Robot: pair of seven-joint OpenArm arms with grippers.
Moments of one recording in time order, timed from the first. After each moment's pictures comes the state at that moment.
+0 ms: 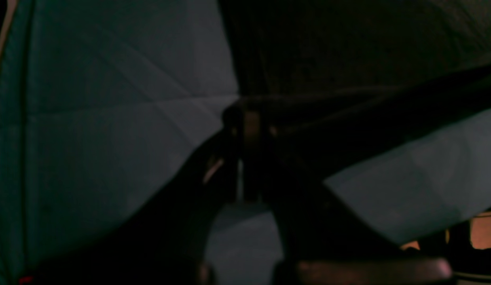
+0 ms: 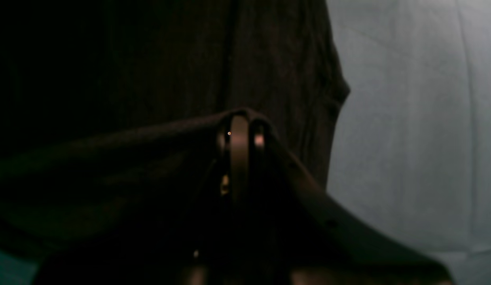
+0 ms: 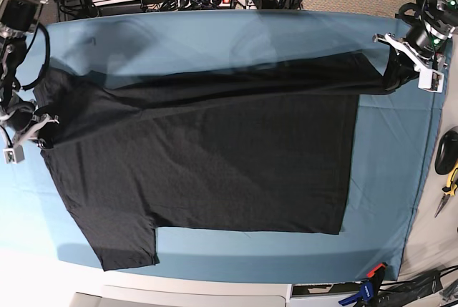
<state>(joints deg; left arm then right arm) 33.4 -21.7 -27.8 109.2 -42.1 -29.0 34.2 5.1 40.0 23.0 73.9 34.9 35.0 -46.7</state>
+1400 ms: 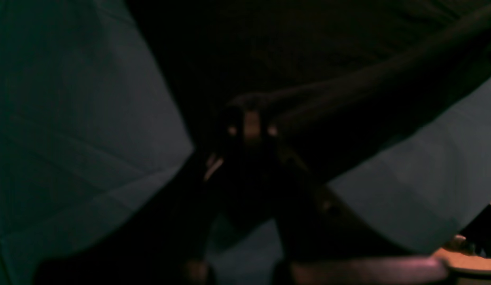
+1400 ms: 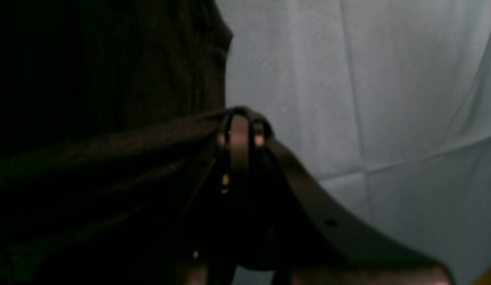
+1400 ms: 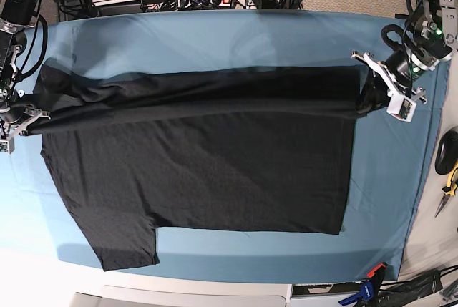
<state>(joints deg) 22.8 -26.9 -14.3 109.0 -37.1 -27.5 34.2 1.9 39.6 22.9 73.8 18.2 19.0 -40.1</state>
